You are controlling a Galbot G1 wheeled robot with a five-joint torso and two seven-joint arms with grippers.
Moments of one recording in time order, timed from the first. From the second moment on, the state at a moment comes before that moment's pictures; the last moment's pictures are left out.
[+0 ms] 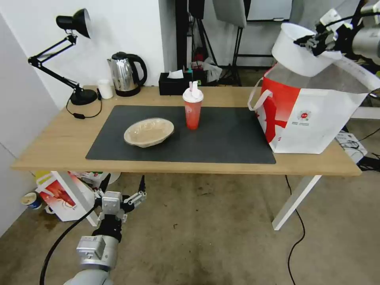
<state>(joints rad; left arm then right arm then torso) 1.80 -1.50 -0.55 -2.30 0.00 0.00 0.00 0.26 0.42 -0.41 1.51 0.68 -0.54 -0.44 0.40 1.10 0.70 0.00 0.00</state>
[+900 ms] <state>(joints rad) 1.80 -1.50 -0.55 -2.30 0.00 0.00 0.00 0.09 0.40 -0.30 1.51 0.61 -0.52 -0.48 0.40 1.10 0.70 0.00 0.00</state>
